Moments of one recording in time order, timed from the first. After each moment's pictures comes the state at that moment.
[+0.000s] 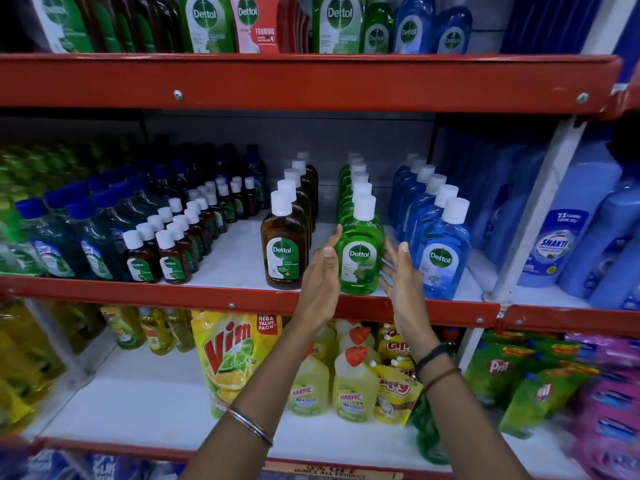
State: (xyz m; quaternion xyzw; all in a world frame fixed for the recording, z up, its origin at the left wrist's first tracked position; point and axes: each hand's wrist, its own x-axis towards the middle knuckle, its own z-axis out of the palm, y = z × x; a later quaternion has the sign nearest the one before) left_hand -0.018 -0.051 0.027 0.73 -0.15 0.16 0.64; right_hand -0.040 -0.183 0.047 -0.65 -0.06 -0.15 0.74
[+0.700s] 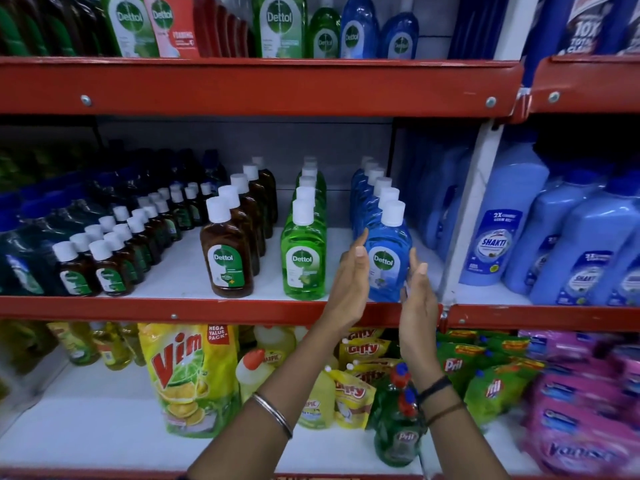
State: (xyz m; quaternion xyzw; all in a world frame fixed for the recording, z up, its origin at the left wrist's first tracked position) left_hand -0.007 -0.179 0.031 0.72 -0.19 0.09 0.66; right_hand -0.059 -0.270 0.028 -0.62 -0.03 -0.28 0.73
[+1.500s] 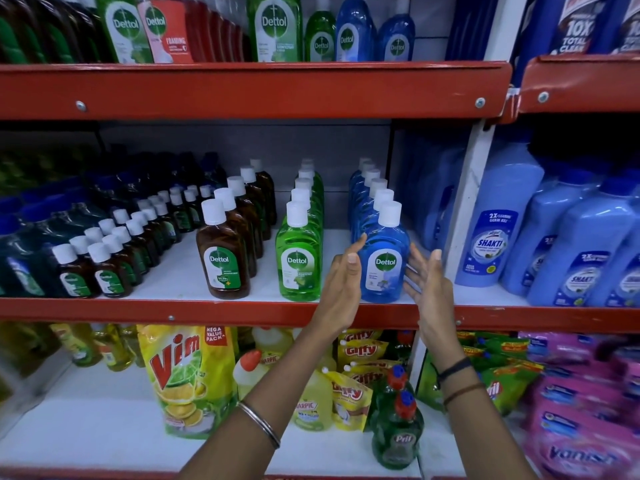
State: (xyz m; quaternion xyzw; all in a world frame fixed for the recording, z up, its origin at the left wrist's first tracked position) left_hand -0.016 -0.171 0.031 0.74 -0.19 0.11 0.63; right_hand -0.045 -0.306 0.045 -0.64 0.01 -0.21 0.74
